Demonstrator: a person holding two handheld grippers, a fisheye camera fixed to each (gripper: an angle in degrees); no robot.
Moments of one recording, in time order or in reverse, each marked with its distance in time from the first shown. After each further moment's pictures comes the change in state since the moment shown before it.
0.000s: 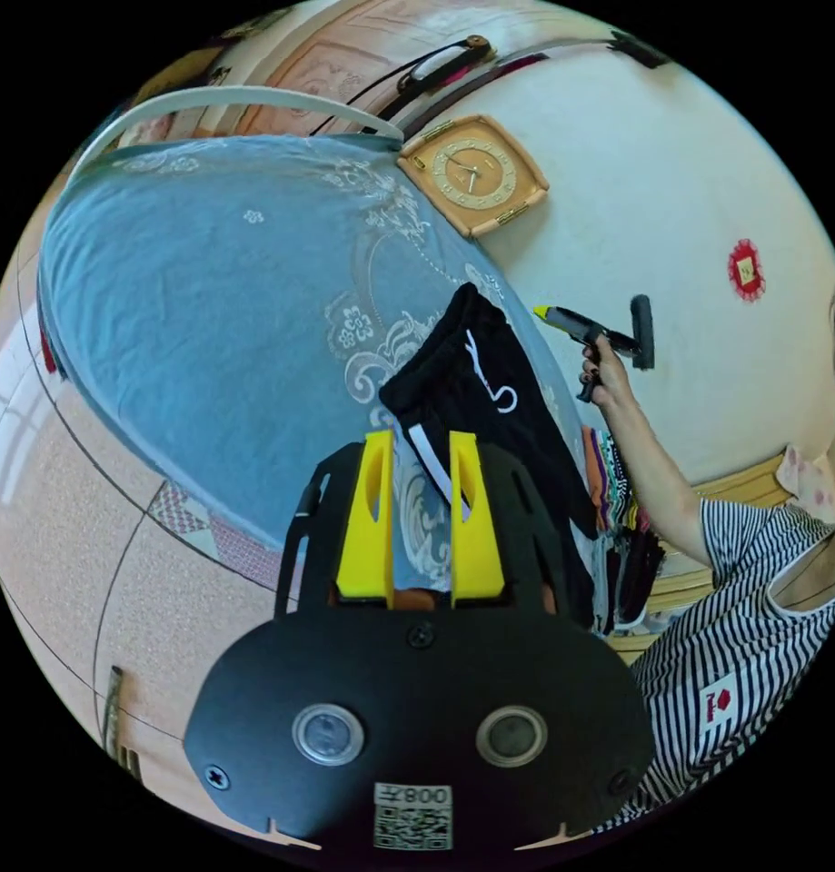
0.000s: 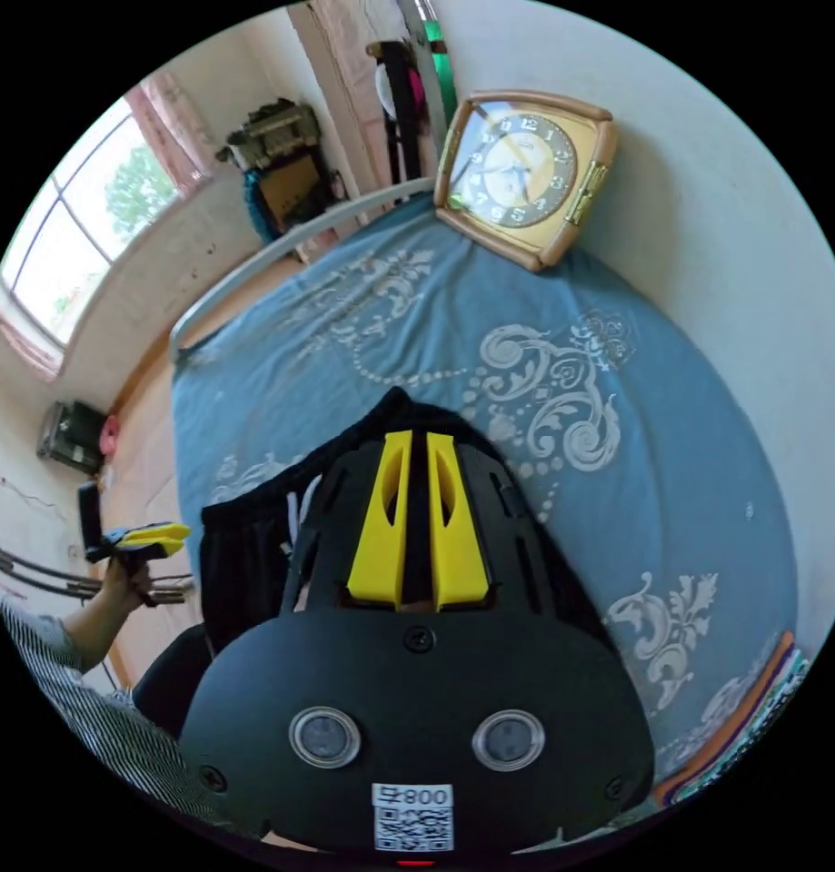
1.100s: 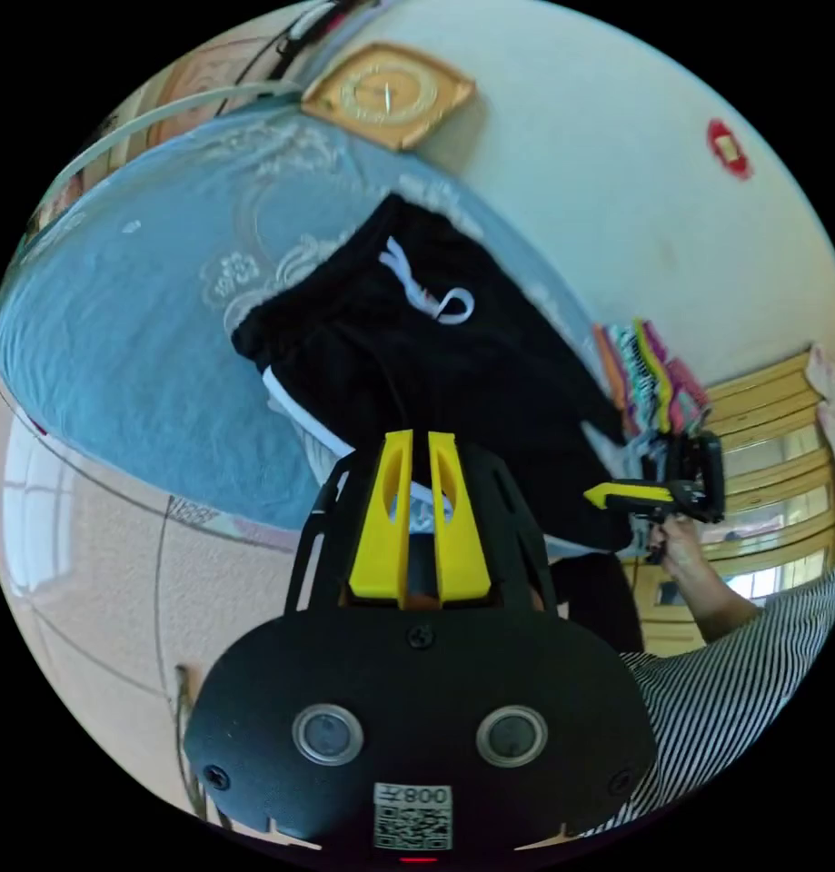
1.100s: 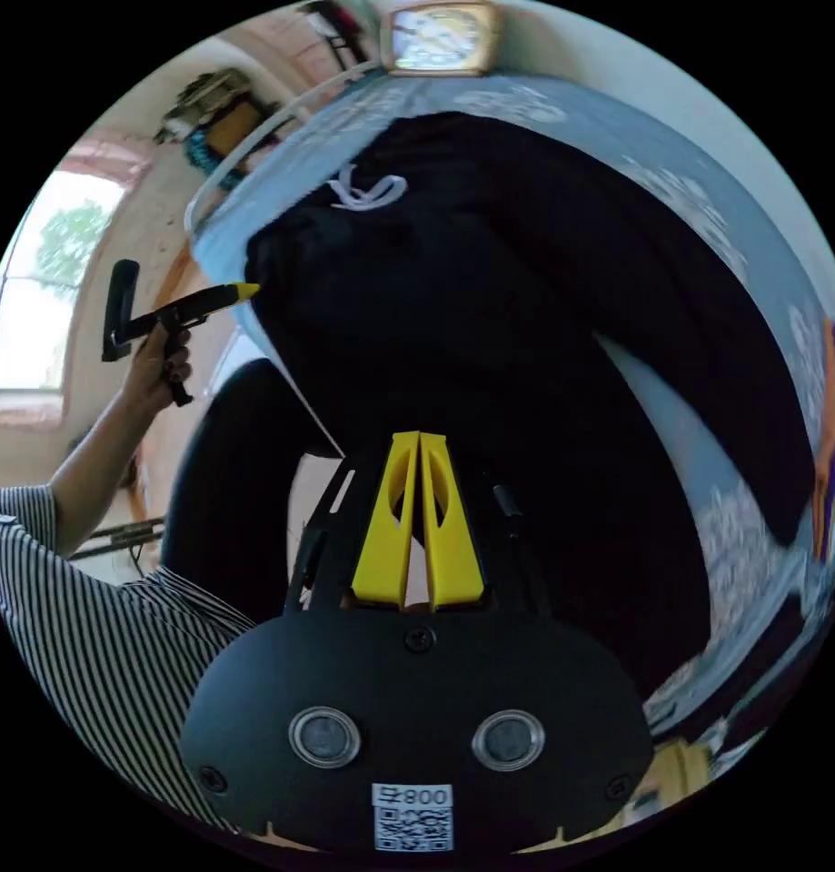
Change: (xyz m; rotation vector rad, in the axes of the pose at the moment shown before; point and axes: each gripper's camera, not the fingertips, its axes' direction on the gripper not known) left arm 0.232 -0.011 0.227 -0.251 -0.126 0.217; right arm -0.067 0.455 0.083 -0.307 -0.089 0.262
